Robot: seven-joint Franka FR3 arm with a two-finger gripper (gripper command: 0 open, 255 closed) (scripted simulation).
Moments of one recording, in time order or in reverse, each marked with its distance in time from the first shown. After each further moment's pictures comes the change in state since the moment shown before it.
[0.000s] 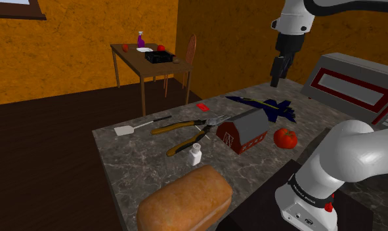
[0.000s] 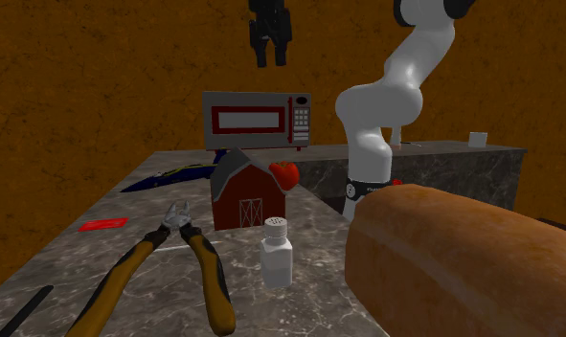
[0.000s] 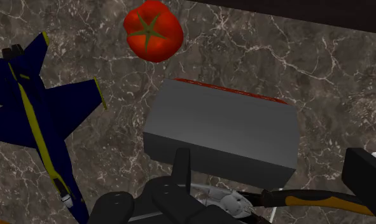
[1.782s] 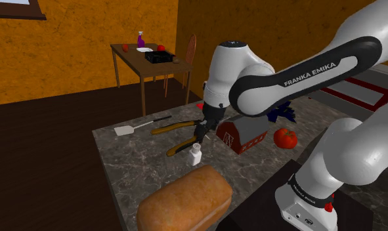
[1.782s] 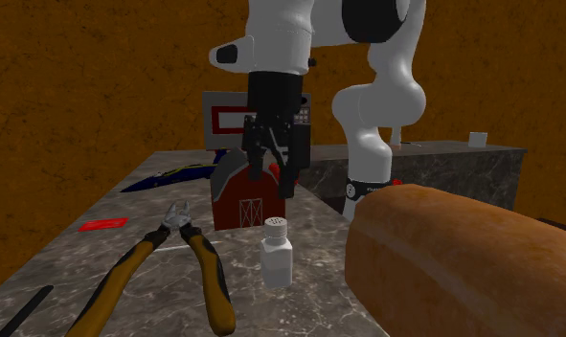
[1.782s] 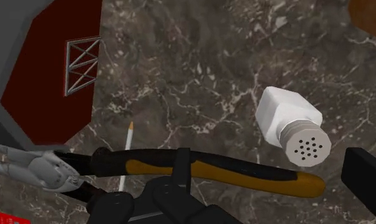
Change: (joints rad) arm 0.159 0.443 0.386 -0.245 0.222 0.862 0.407
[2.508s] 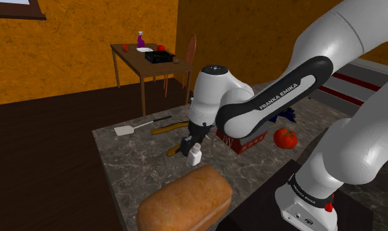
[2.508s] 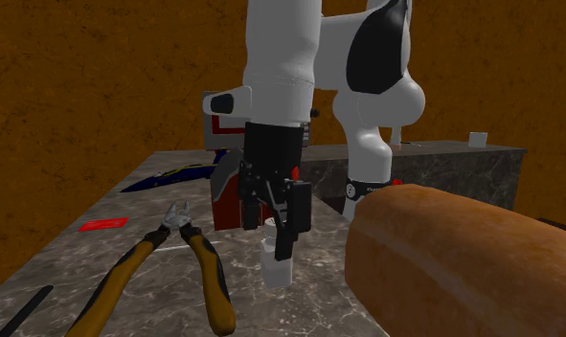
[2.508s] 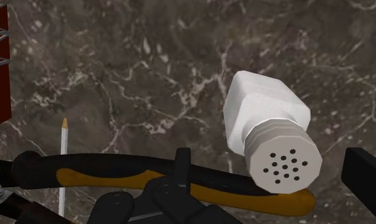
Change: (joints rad) arm -0.037 0.249 0.090 0.032 -0.123 0.238 0.151
